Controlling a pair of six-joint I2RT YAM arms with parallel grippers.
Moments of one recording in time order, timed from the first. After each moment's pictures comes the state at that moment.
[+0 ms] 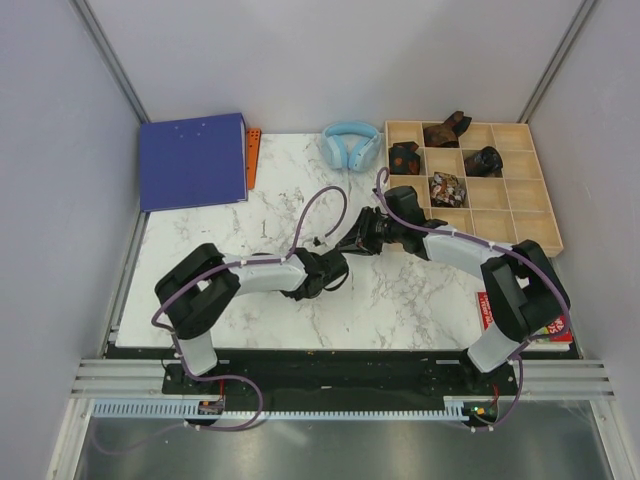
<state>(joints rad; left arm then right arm) -0.95 1.79 1.02 -0.77 -0.80 -0.21 0.48 1.64 0.92 0.02 -0.55 0.93</state>
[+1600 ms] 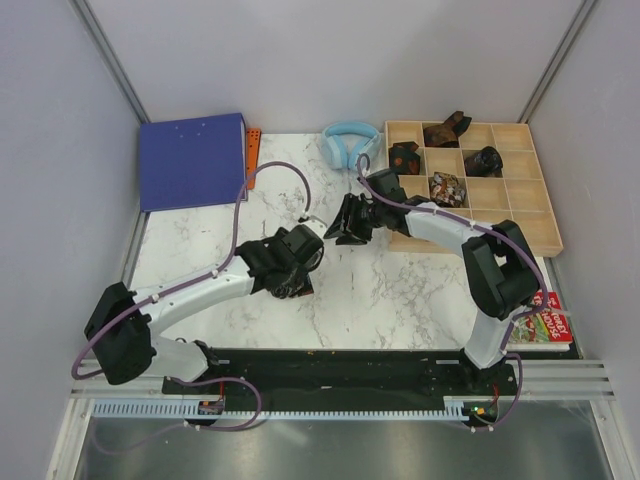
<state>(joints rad) -0.91 1.36 0.98 -0.67 -0.50 -0.17 0.50 1.82 1.21 -0.21 -0.51 0.83</state>
